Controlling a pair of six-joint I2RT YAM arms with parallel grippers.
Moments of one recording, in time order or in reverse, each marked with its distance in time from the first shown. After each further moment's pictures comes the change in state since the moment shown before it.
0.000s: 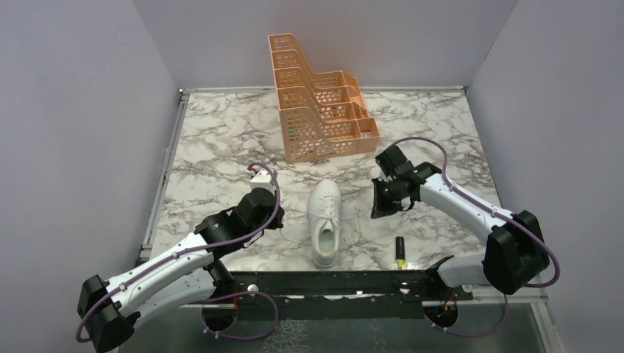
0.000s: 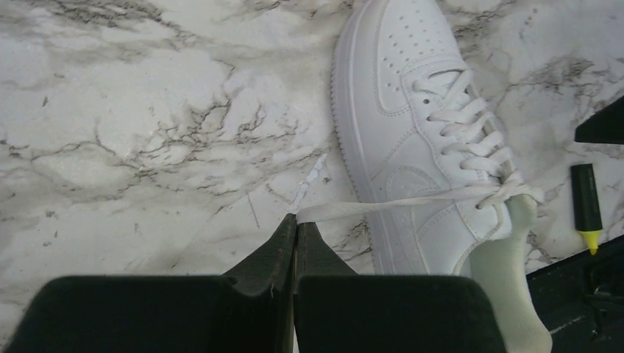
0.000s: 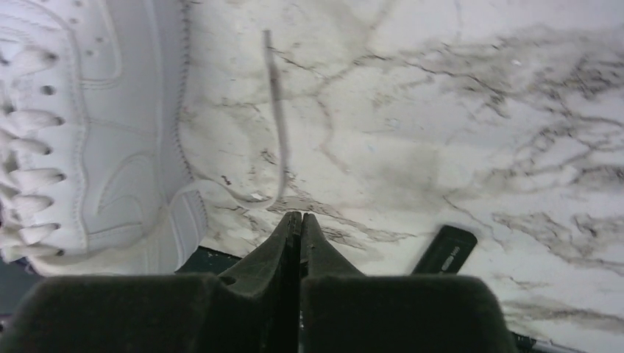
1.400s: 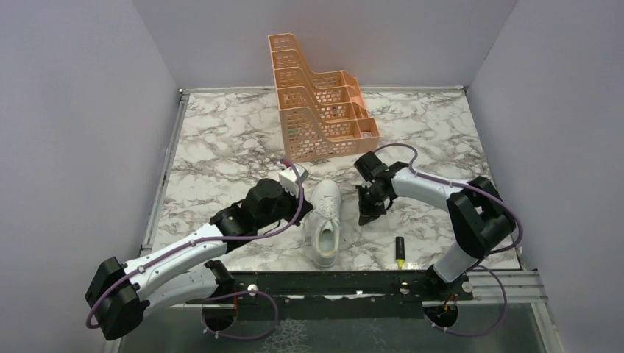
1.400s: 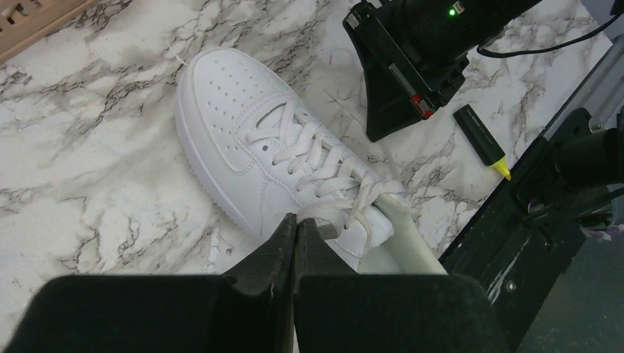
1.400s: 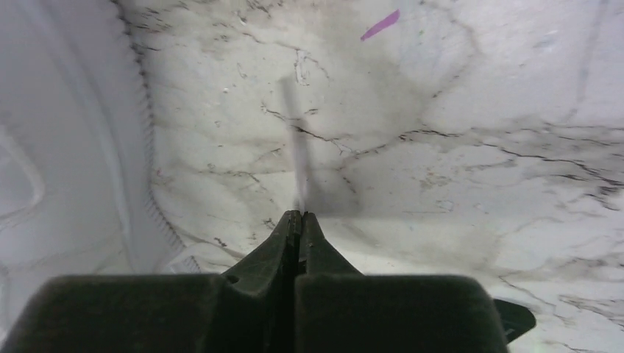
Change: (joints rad) left arm 0.002 0.140 0.000 0.396 0.368 0.299; right arm 0.070 0.317 0.045 0.140 -0.041 0.008
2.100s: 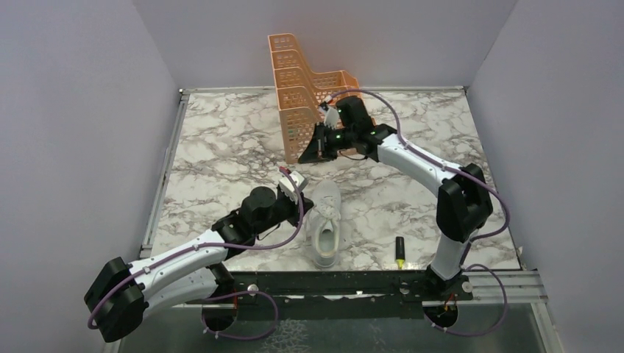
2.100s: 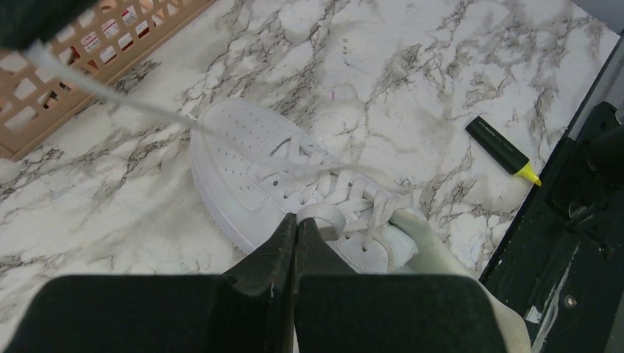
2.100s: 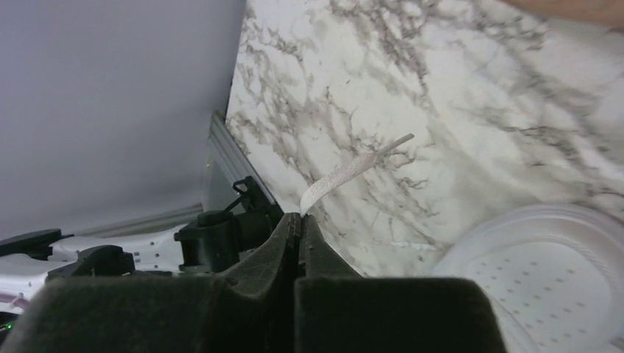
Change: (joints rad) left arm 0.004 -0.018 -0.135 0.269 0.022 0.158; right arm -0.001 0.124 0.529 0.348 -0.452 0.095
